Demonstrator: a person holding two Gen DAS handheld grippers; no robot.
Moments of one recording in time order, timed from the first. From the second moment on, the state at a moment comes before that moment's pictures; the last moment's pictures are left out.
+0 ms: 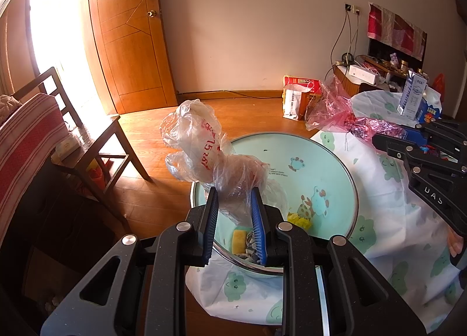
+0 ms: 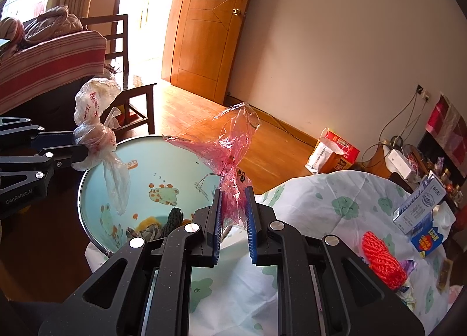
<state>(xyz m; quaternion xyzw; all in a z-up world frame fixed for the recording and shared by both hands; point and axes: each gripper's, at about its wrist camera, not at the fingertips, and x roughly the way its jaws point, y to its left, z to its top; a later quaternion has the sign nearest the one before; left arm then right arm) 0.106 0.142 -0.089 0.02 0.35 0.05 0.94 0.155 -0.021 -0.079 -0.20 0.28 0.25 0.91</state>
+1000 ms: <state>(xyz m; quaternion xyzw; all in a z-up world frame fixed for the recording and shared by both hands) 0.106 0.137 -0.089 0.01 0.34 0.05 0.94 0.150 -0.022 -0.087 -0.19 0.29 0.26 0.90</state>
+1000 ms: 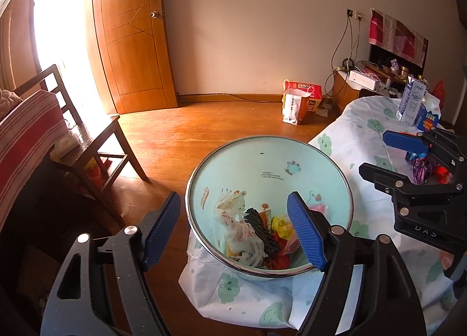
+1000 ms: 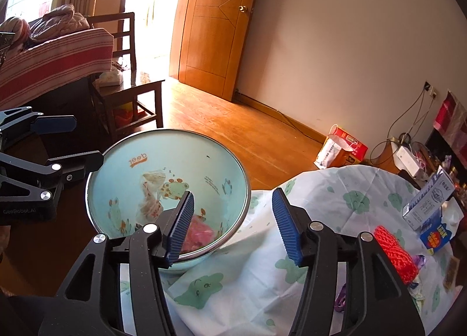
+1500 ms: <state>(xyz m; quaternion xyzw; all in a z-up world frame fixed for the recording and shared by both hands) 0.113 0.086 -0.114 0.03 0.36 0.02 0.93 0.110 -0.149 -0.081 -0.16 0.30 0.16 0.93</state>
